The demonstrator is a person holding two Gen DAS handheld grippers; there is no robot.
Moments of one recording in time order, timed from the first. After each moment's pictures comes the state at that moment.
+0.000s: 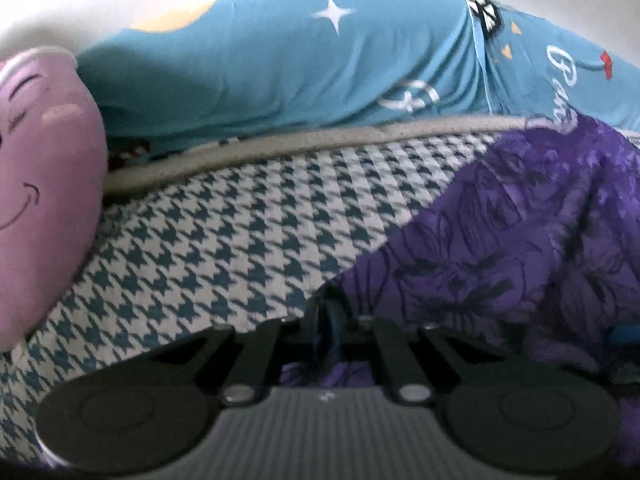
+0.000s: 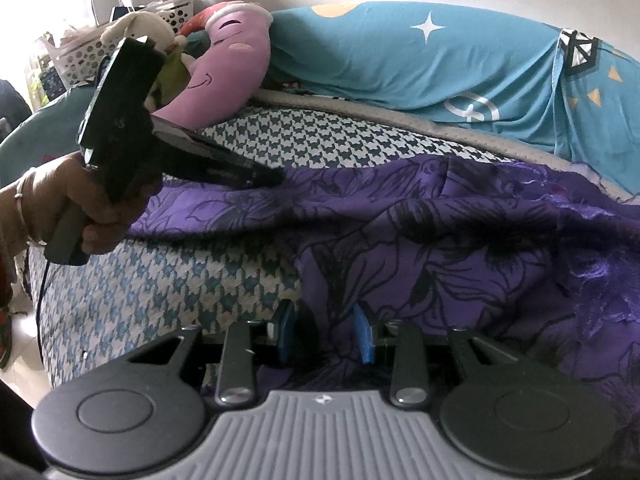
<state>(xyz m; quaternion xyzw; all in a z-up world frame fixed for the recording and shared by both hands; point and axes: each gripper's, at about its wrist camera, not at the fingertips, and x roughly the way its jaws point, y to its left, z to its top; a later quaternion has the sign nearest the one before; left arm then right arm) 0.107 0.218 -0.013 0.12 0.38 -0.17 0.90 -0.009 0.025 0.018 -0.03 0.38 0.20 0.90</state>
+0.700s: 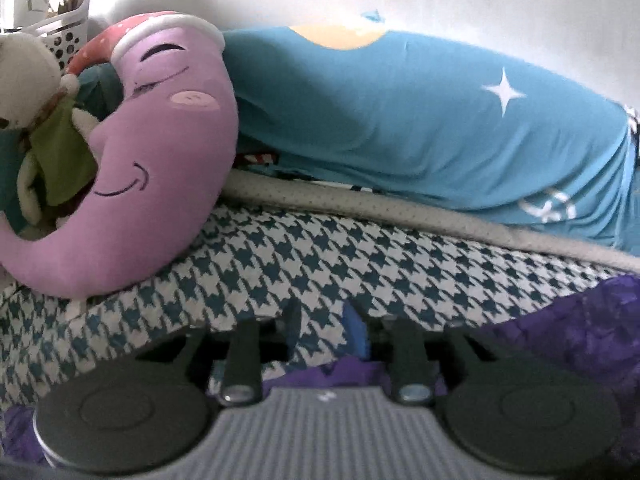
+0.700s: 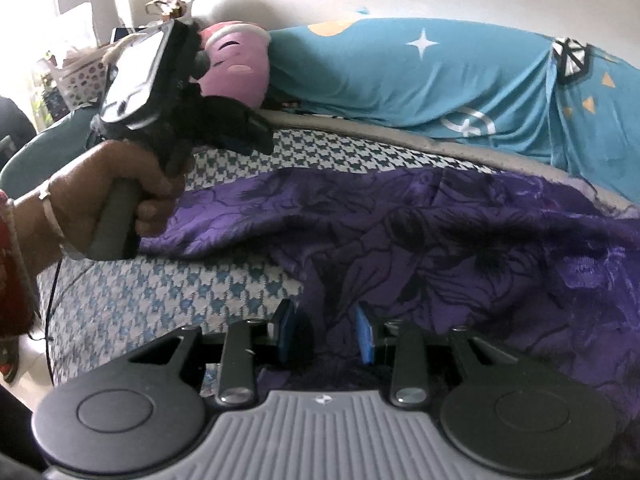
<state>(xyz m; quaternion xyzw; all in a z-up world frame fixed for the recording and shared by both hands) 0.136 0.235 0.016 0.00 0.37 0.02 0.93 -0.011 0.022 0.028 -0.01 0.36 0.20 0.91</state>
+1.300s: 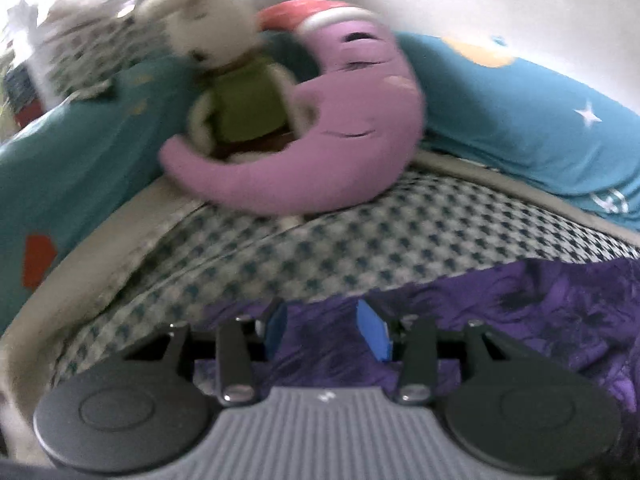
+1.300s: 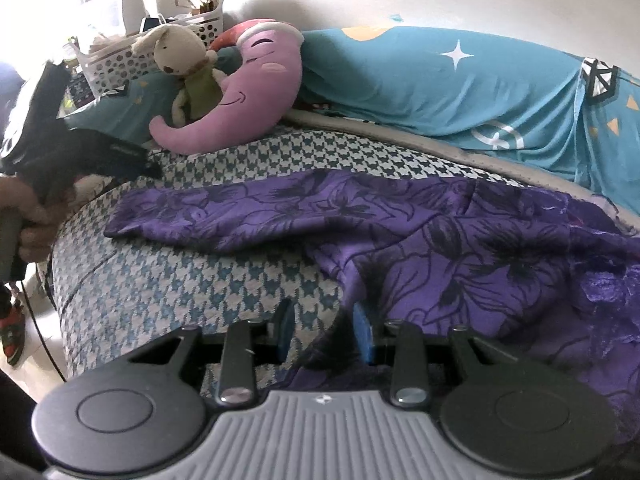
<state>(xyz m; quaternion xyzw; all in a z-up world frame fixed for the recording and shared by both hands) 0.028 0.353 0.050 -0.04 0.39 0.13 0.91 -0.025 0.038 0.030 -0.03 0.35 0.23 0.91</state>
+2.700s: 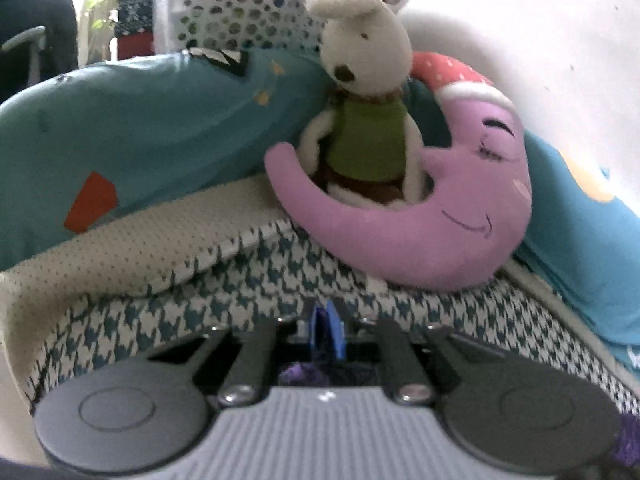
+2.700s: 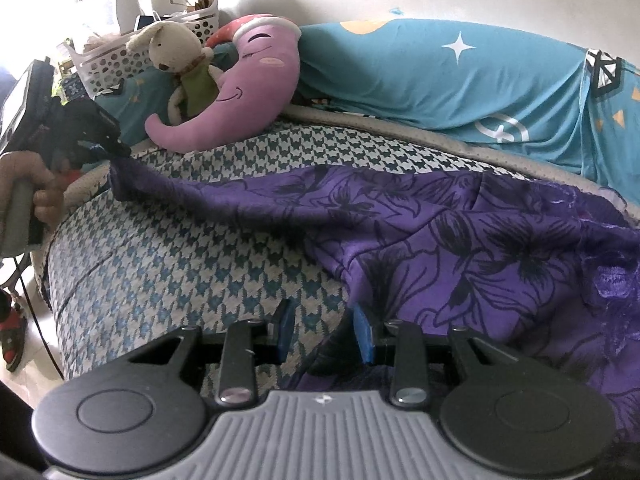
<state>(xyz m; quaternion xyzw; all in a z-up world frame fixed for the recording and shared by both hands) 0.038 0.412 0.059 -0.19 0.30 0.24 0.90 -0.017 0.042 0.020 -0.02 0.36 0.23 0.90</state>
